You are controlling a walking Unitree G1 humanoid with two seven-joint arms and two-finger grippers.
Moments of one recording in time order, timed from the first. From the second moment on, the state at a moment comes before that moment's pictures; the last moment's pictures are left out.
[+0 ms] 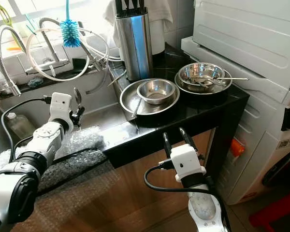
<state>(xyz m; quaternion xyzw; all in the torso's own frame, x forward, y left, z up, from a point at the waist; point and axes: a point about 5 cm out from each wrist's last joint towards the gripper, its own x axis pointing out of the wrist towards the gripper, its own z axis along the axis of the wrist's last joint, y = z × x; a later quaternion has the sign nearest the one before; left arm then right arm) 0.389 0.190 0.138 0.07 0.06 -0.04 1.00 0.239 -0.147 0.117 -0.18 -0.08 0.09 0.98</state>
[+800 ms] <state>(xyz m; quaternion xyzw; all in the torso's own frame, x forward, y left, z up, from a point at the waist) 0.397 0.198 0.170 -0.02 -0.02 -0.05 1.00 0.243 -0.144 0.116 -0.18 -0.08 0.09 0.98</state>
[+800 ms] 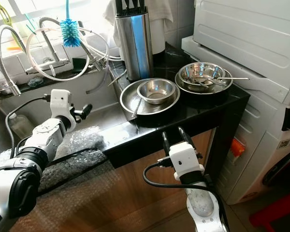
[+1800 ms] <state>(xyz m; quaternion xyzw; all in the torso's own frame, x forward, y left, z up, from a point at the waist) 0.302 0.296 0.147 0.03 -0.12 0.00 0.99 0.238 -0.147 0.108 -0.18 -0.06 0.09 0.98</state>
